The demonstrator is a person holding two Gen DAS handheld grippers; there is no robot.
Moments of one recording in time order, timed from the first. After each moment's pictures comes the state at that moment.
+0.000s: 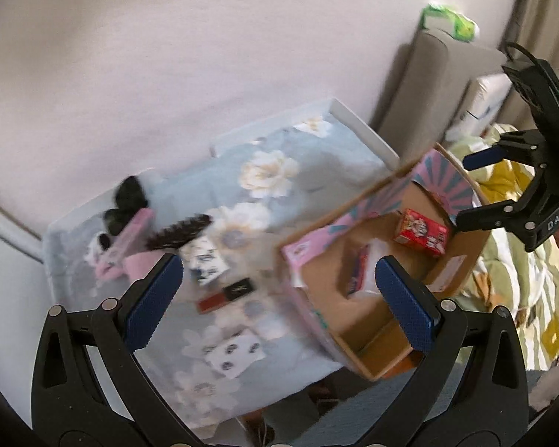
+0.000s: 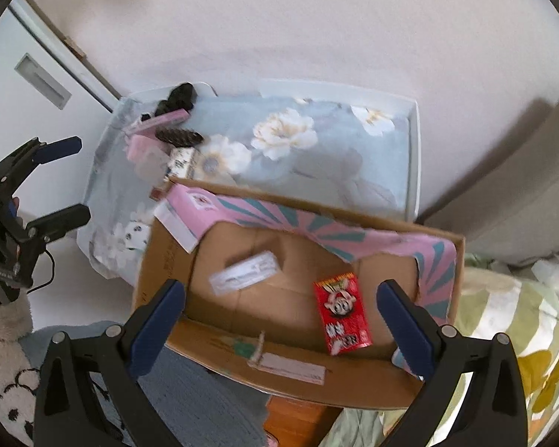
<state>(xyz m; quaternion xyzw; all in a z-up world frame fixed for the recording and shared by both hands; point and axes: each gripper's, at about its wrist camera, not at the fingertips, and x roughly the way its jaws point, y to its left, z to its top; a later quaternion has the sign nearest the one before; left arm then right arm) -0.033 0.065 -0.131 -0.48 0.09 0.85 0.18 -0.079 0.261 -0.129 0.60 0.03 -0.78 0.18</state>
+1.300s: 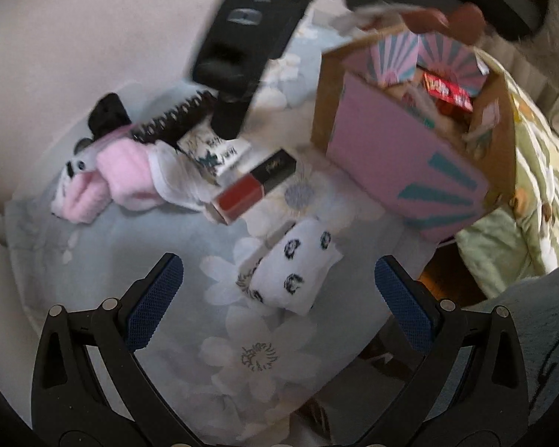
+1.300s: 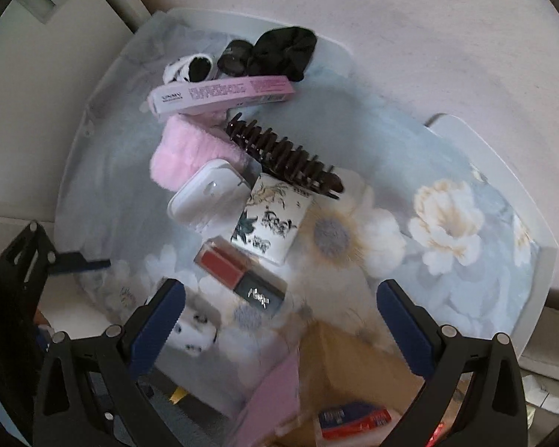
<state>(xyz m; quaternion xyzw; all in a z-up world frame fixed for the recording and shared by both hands) 0.013 -0.014 -0.267 -0.49 0.17 0.81 0.27 -0.190 0.031 -0.233 0.66 0.17 -0.69 0.23</state>
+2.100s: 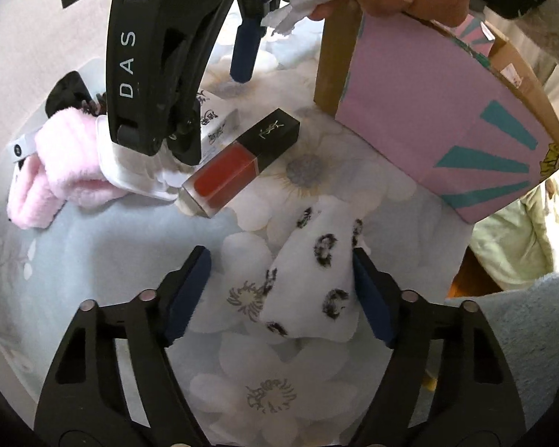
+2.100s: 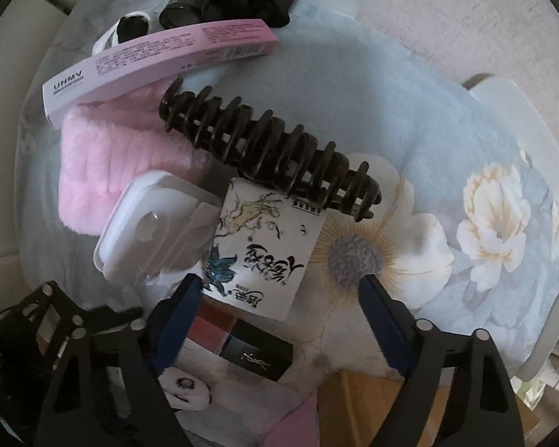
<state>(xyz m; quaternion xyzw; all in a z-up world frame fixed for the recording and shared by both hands) -0.008 -0.012 -0.315 -0.51 0.17 0.79 0.31 -0.214 0.019 -0.294 0.72 0.14 -0.66 0.18</state>
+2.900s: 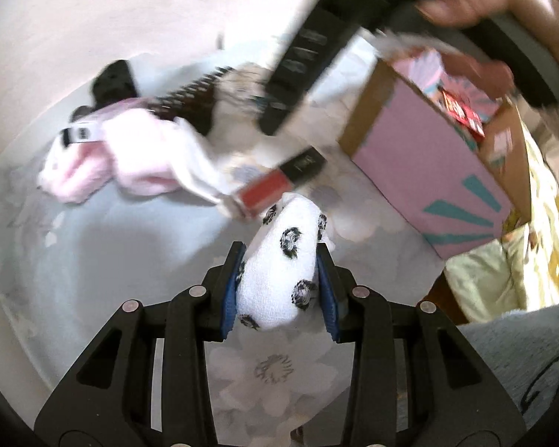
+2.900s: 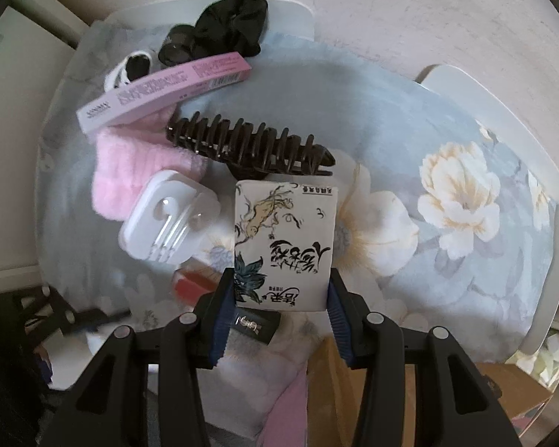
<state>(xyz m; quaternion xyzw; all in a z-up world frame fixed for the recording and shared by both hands) -0.029 -0.056 -0.261 -0.52 0.09 0.81 0.27 -0.201 0.051 -0.242 0.70 0.10 -0.69 0.16</state>
